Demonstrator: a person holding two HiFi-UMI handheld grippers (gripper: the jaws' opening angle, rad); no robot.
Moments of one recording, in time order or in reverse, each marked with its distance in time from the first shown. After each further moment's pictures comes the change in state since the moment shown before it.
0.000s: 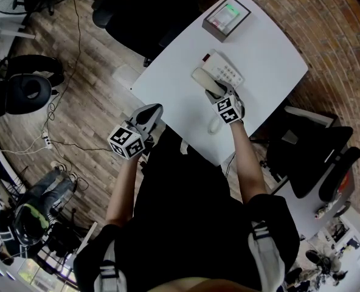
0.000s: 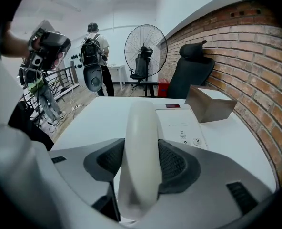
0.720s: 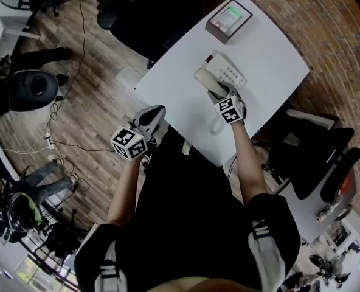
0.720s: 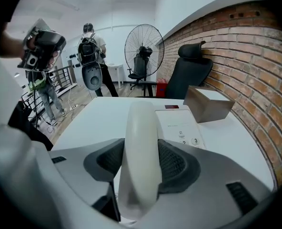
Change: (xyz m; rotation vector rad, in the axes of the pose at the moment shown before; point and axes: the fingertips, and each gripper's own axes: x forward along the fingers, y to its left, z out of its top) left arm -0.013 -0.009 0.000 0.010 -0.014 -0.002; right arm -0.003 0.003 0.003 0.000 0.002 -0.025
